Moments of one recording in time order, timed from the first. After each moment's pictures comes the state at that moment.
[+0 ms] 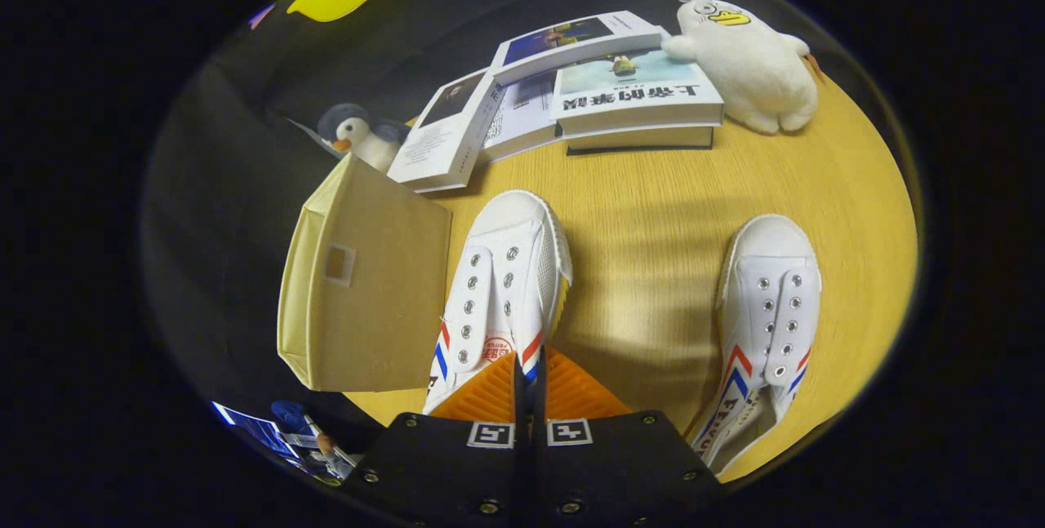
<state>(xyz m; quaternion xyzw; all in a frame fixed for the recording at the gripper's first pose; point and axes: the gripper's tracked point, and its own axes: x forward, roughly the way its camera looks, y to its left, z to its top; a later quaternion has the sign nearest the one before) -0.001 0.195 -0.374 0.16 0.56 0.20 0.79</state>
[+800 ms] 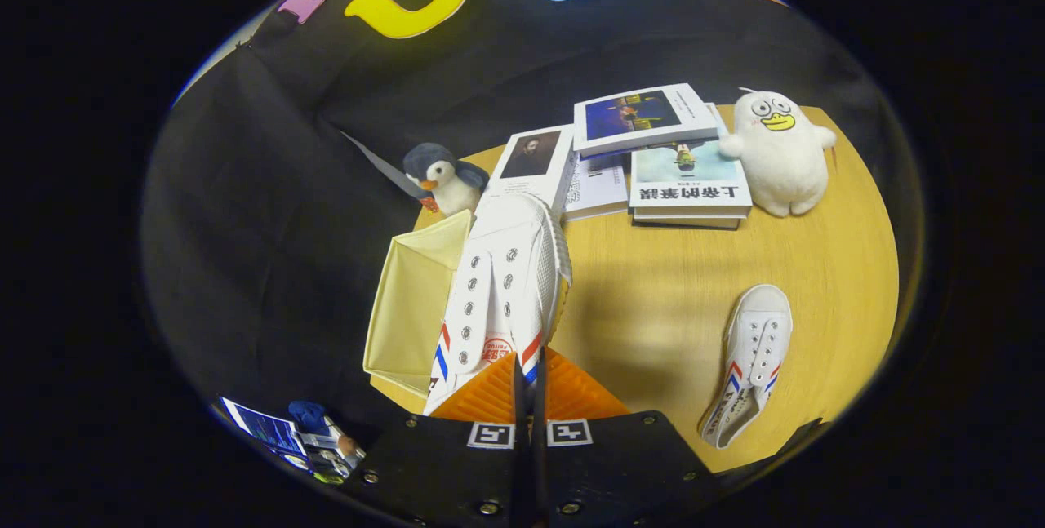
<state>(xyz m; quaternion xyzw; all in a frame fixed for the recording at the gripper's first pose) 0.007 0.245 -0.244 0.15 0.52 0.25 0.80</state>
